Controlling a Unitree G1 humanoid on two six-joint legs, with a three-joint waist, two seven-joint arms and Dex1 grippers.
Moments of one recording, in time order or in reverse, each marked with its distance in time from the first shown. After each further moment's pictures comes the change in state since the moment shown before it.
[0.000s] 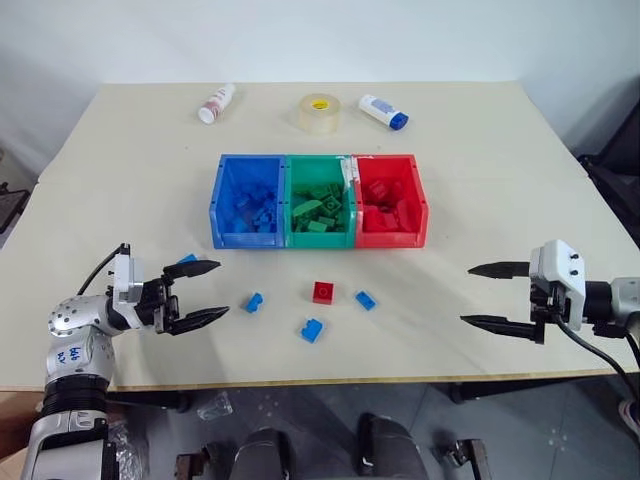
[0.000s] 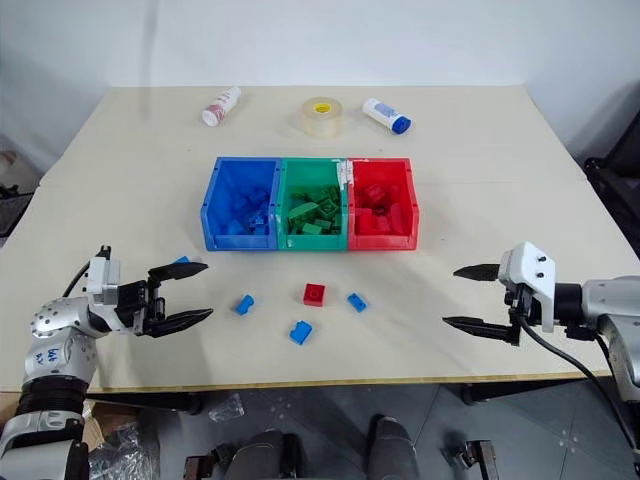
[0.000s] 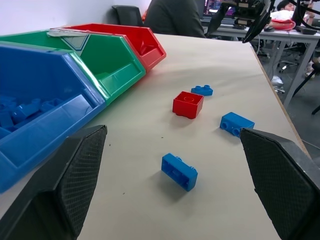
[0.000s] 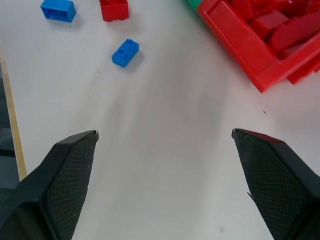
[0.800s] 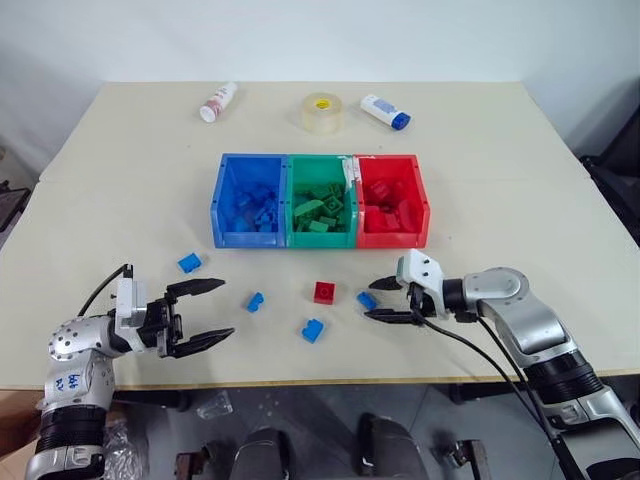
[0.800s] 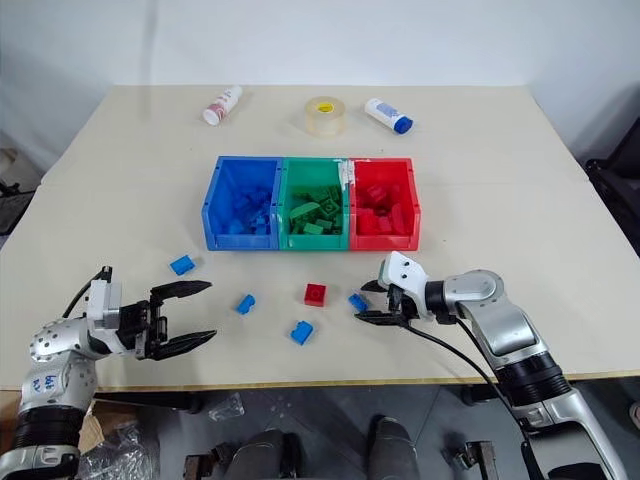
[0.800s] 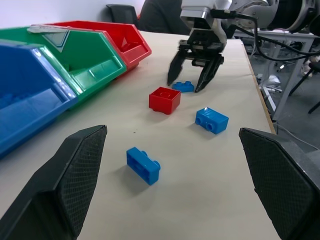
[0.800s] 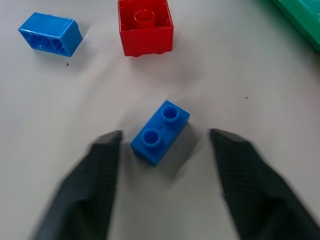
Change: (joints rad) left arm 0.185 -0.028 0.017 -0.220 -0.020 0.022 0.053; right arm -0.277 0.329 0.424 0.129 -0.206 0.040 -0.169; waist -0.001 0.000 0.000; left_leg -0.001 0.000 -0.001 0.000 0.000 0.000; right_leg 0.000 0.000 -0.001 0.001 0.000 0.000
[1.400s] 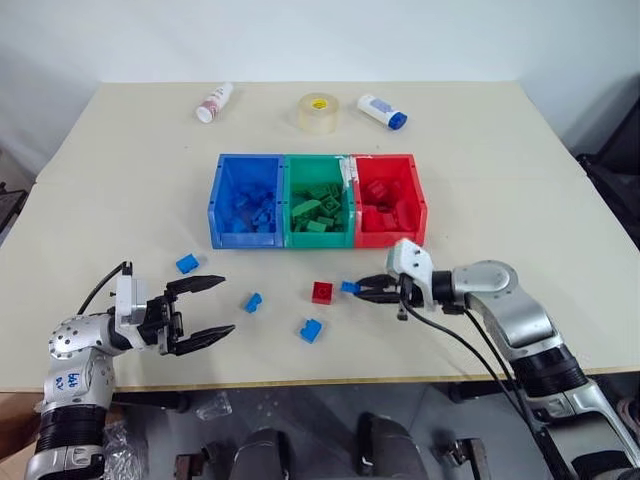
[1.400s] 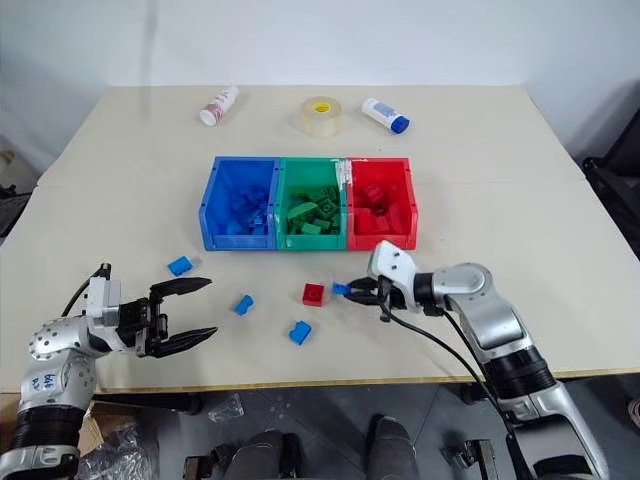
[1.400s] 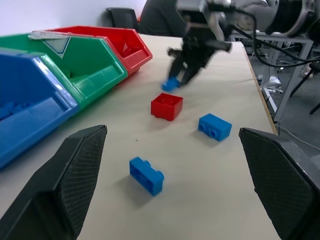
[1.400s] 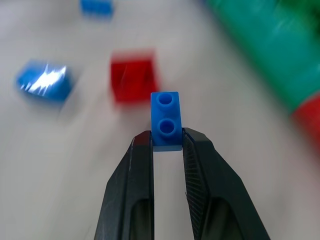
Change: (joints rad) left arm -0.031 0.000 -0.003 -0.011 -0.004 0.009 0.014; right arm -0.125 0.099 -0.028 -0.003 0.016 0.006 -0.050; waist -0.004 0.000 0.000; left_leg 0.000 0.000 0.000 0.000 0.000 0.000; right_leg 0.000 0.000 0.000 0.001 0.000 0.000
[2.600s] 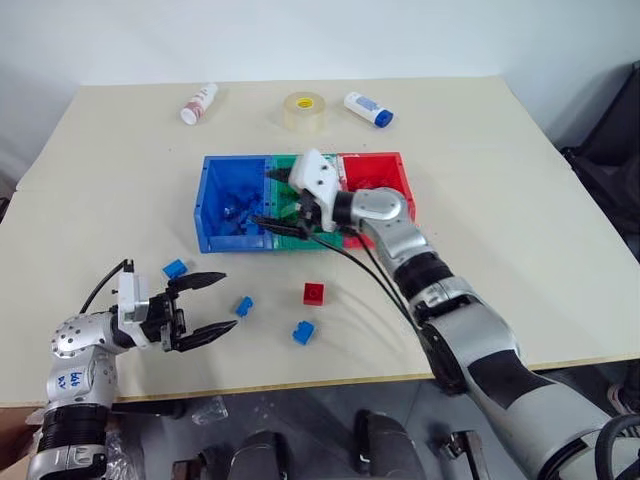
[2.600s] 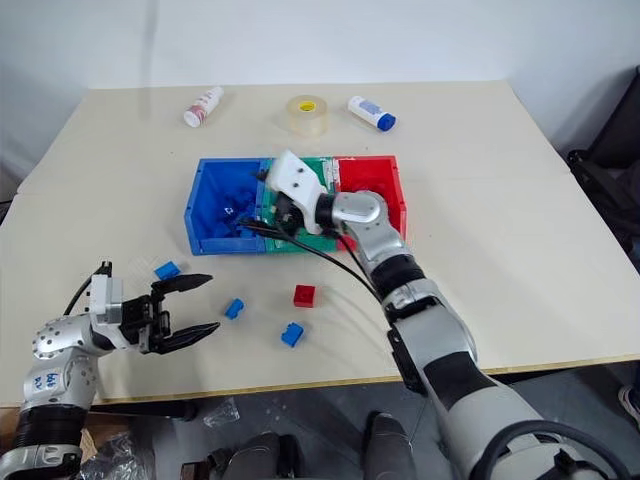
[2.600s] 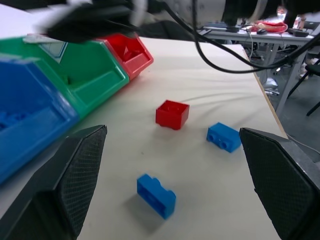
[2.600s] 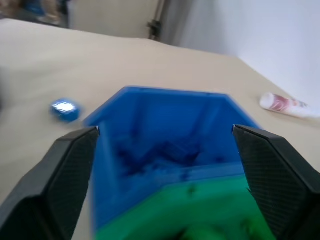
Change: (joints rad) left arm -0.018 -0.006 -0.008 0.000 -0.001 0.001 0.026; right arm -0.427 0.380 -0.052 0.699 -0.111 -0.547 -0.004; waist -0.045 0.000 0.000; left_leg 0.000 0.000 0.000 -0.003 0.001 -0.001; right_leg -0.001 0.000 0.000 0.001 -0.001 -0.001
